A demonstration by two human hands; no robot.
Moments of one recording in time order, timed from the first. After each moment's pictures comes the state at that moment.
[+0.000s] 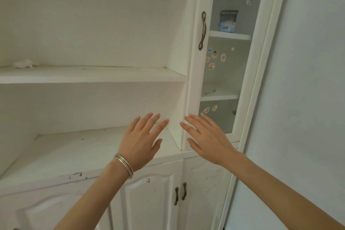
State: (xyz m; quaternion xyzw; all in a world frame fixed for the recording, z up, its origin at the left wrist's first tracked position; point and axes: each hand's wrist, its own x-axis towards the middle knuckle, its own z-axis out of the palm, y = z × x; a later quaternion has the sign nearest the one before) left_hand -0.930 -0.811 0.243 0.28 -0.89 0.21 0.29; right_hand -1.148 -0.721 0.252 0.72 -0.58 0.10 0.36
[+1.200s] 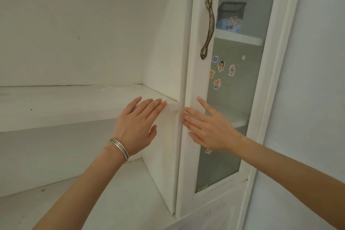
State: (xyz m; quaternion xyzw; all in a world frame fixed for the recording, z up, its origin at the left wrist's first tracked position) left_hand -1.096 -1.073 0.304 0.17 -0.85 0.31 0.39; right_hand -1.314 -0.946 0.312 0.66 -0.43 -0.05 0.61
